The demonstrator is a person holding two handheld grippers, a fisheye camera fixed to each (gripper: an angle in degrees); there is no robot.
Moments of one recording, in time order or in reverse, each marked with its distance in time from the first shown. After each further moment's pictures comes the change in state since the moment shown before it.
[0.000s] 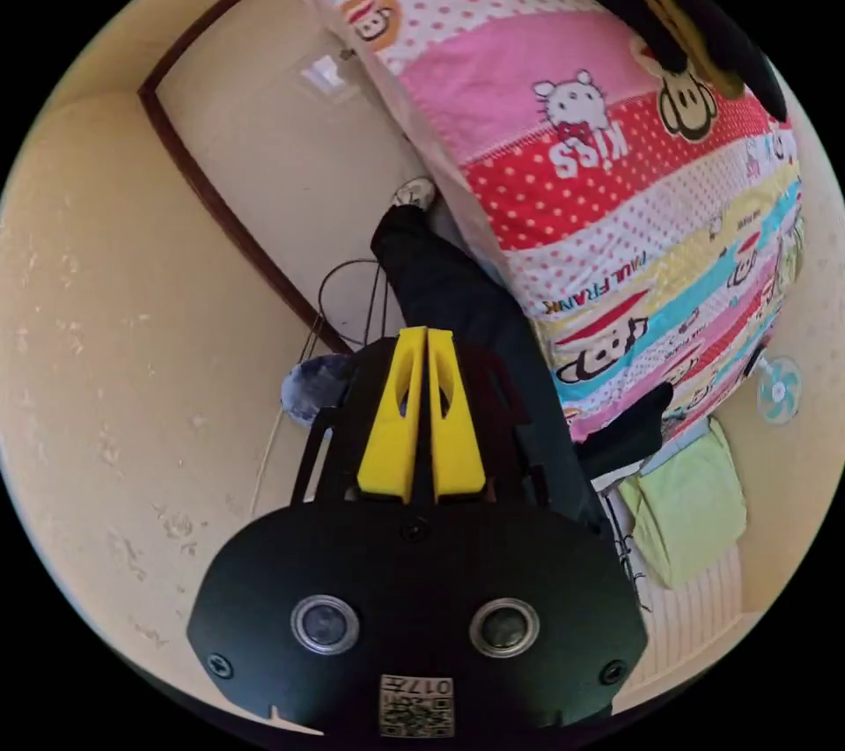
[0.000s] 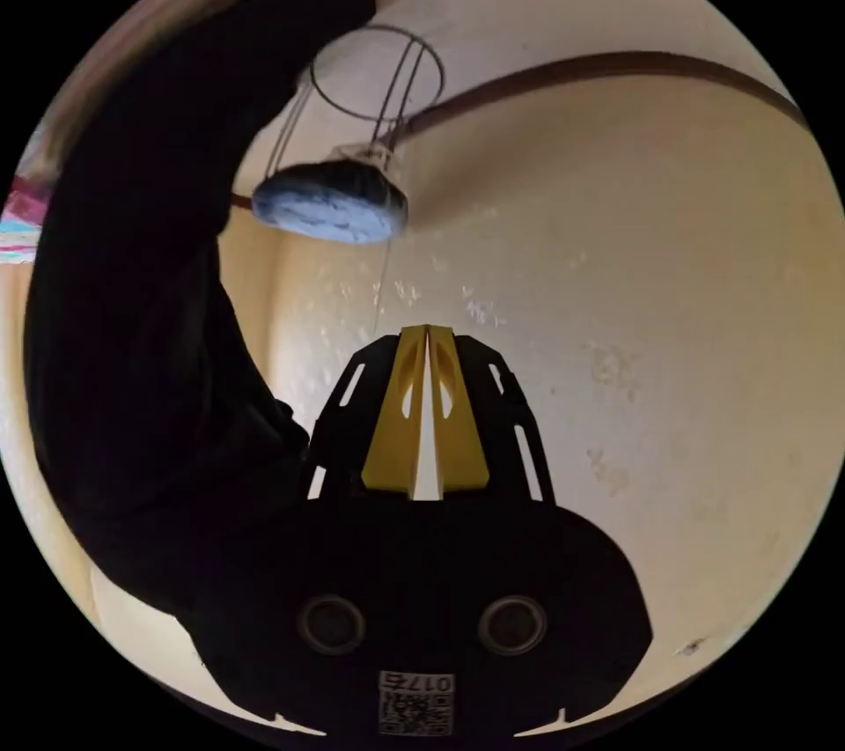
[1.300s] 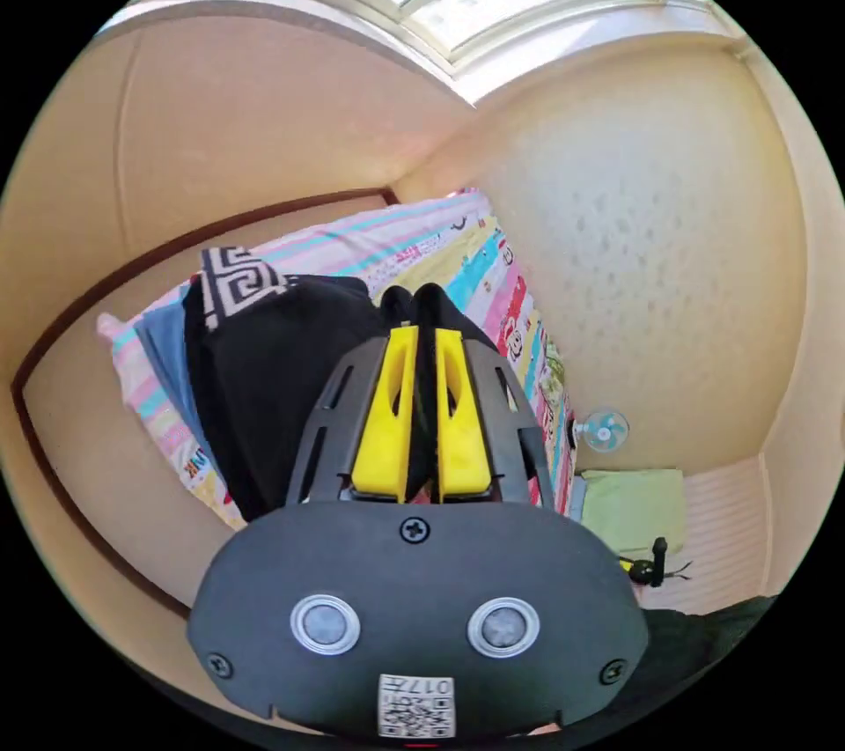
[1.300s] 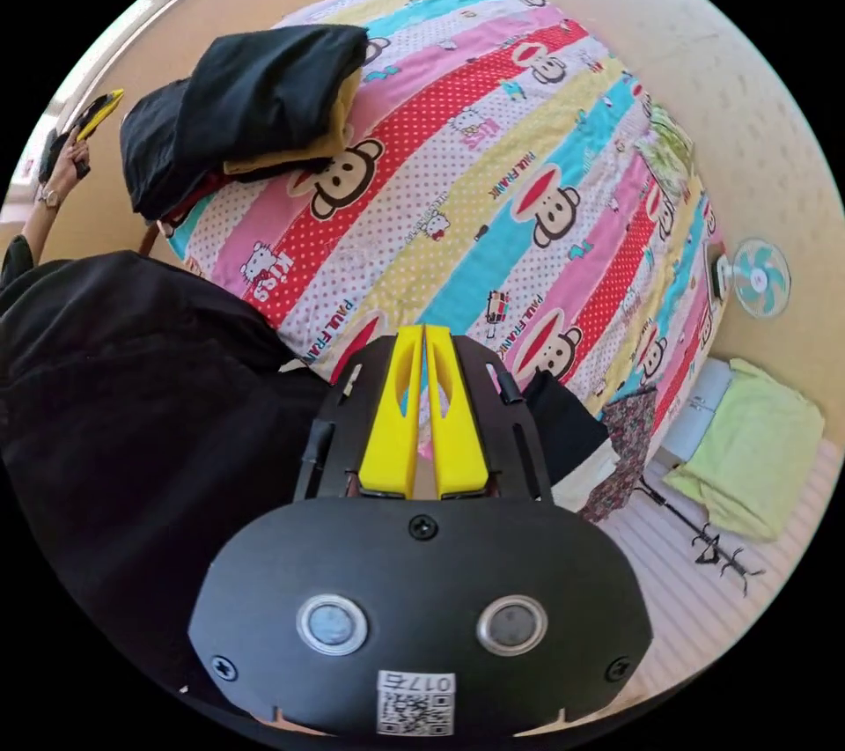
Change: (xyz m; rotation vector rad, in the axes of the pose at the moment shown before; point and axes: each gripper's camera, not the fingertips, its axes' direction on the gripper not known) left arm 0.068 -0.089 -0.441 0.664 0.691 0.680; right arm -0.653 0.367 0.171 1.249 1.275 -0.598
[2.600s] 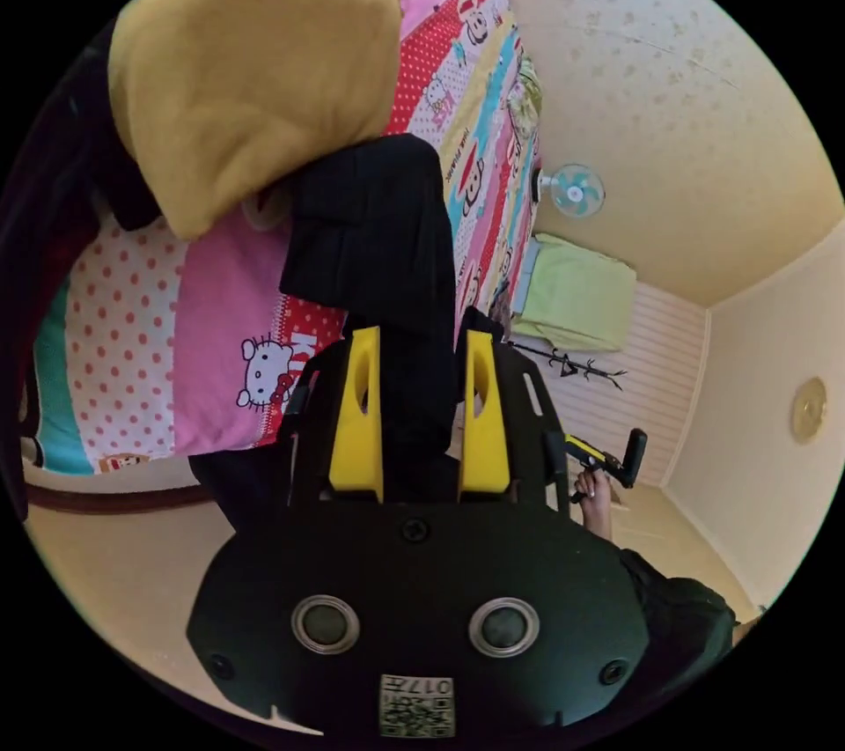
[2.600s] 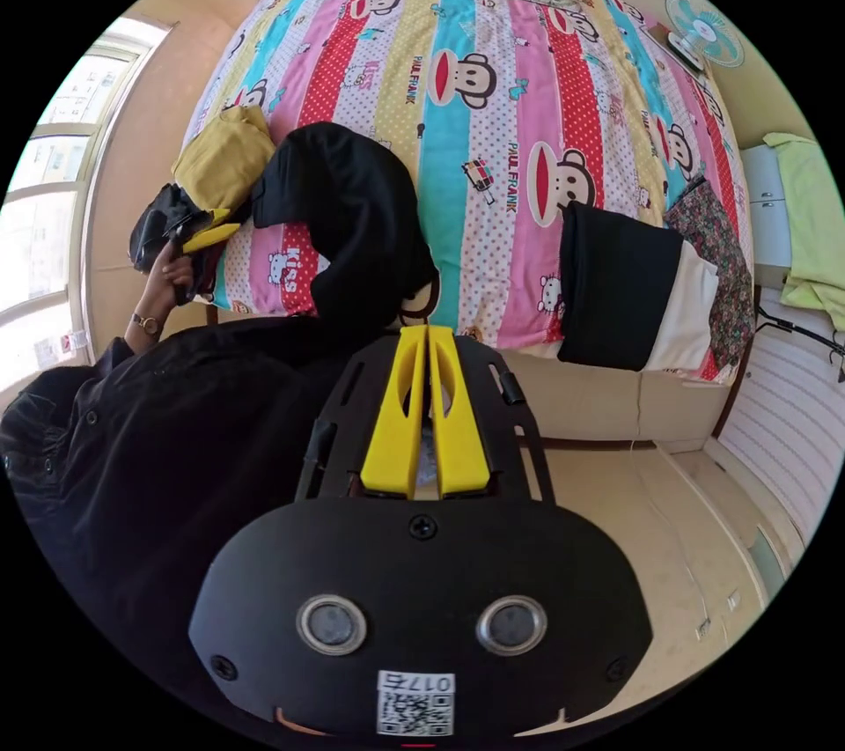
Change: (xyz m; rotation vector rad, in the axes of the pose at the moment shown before) left arm 0.147 0.244 0.236 -0.794 0.127 -0.093; right arm -0.049 0.231 -0.044 -0.072 -0.322 0.437
